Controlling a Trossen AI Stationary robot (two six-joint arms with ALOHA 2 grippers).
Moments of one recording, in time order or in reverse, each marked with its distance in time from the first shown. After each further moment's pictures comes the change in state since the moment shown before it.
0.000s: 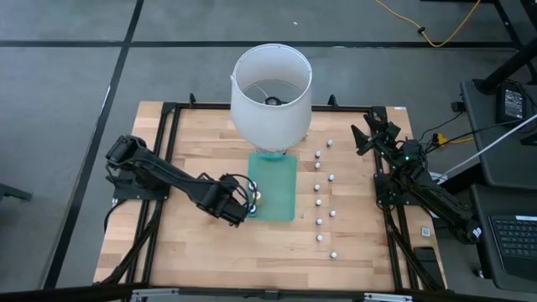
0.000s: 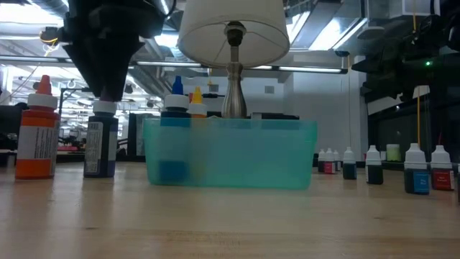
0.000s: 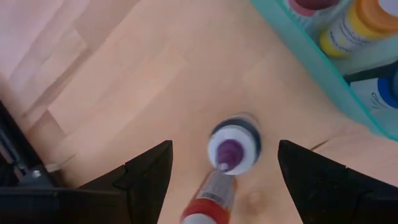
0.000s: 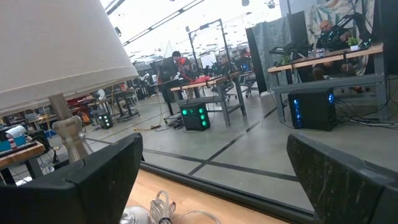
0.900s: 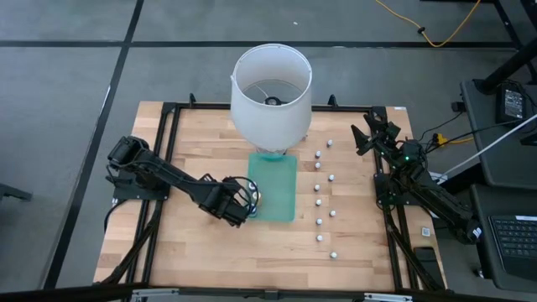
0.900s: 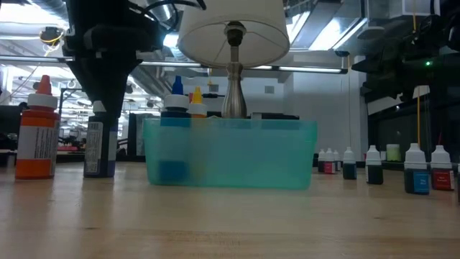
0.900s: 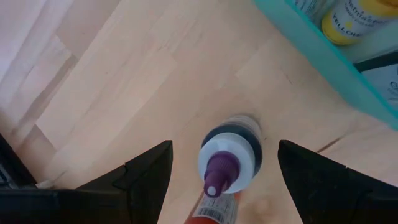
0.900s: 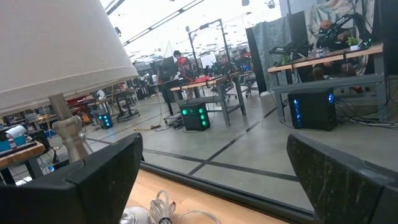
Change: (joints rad) left arm 0.008 0.016 -0.061 0.090 0.001 0.087; right arm 0.000 0.000 0.000 0.000 0.000 0.000
